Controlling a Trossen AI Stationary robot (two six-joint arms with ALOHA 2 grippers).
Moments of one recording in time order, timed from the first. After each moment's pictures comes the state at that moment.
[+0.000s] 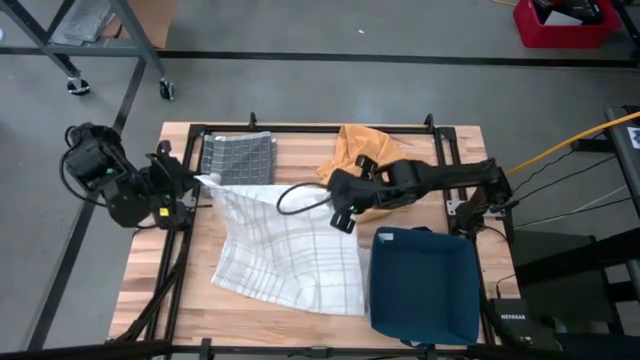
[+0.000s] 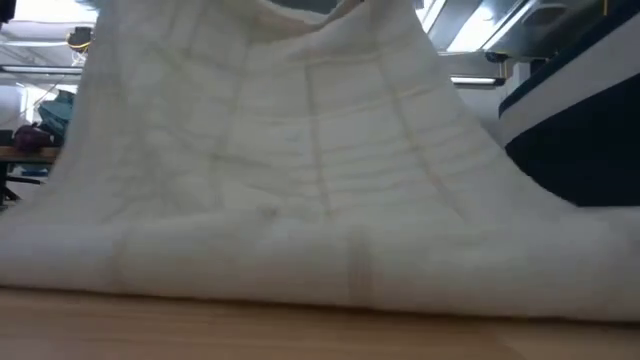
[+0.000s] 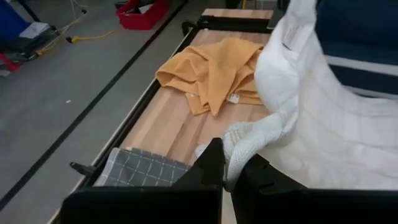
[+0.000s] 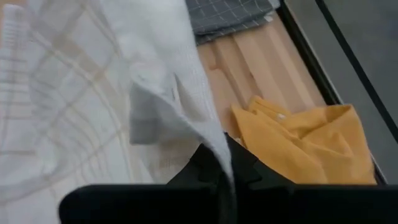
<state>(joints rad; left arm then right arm) -0.81 0.90 1.44 -1.57 -0.99 -0.84 0.19 1.78 2.00 -1.28 0.42 0.42</state>
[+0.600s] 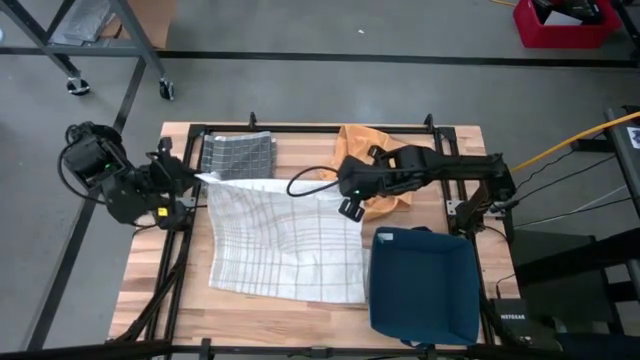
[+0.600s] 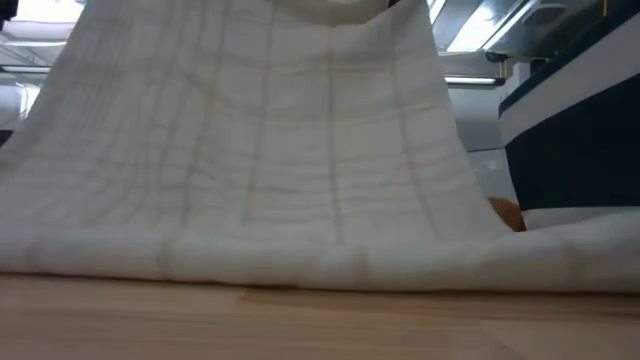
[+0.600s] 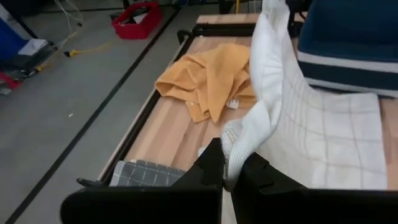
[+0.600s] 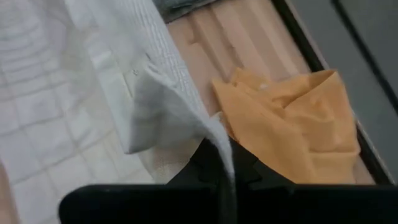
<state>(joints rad) -0.81 0.92 1.49 -1.57 -0.98 -0.73 0.12 1.75 2.00 -1.40 0.37 0.47</state>
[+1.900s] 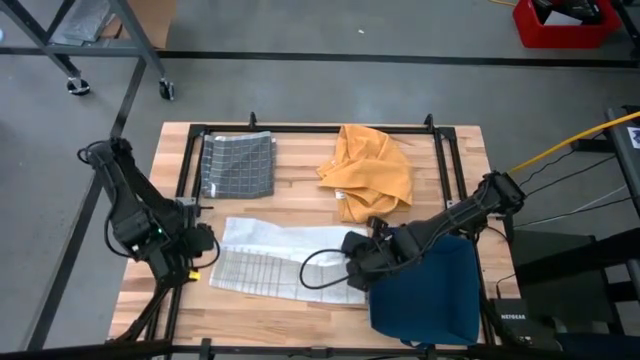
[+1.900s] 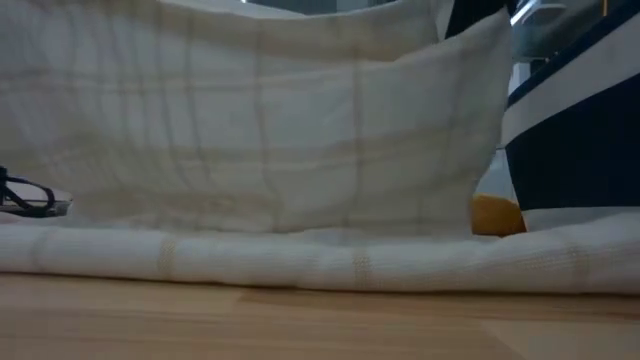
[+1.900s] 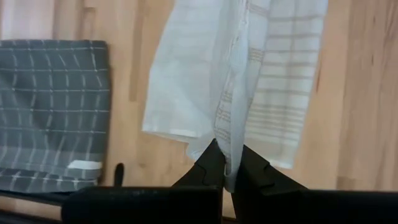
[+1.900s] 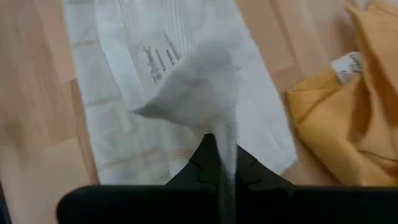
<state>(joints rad) -0.94 1.18 1.23 -1.48 -0.43 -0.96 0.49 1.74 1.54 -1.05 0.35 0.76</state>
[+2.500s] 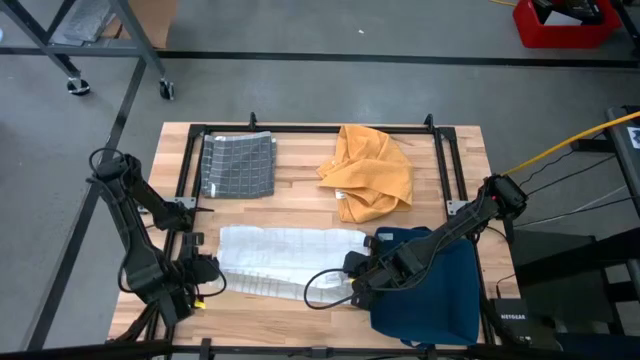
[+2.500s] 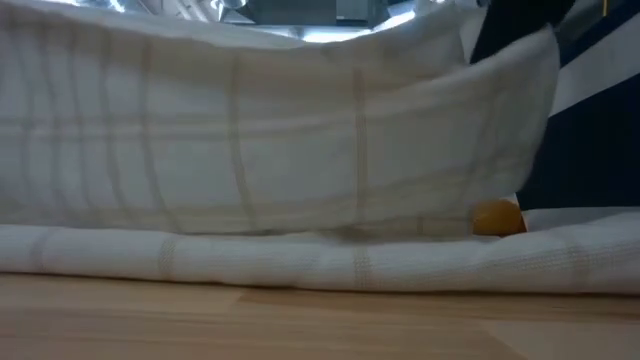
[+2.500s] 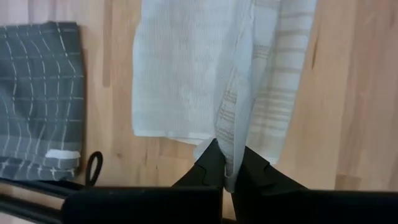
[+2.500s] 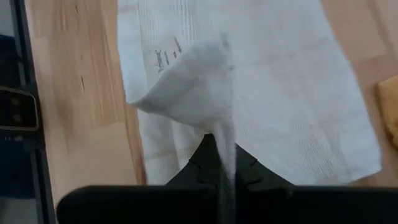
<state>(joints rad) -1.08 1.43 1.21 -1.42 -0.43 -1.12 0.57 1.74 1.36 -0.75 0.29 0.78</state>
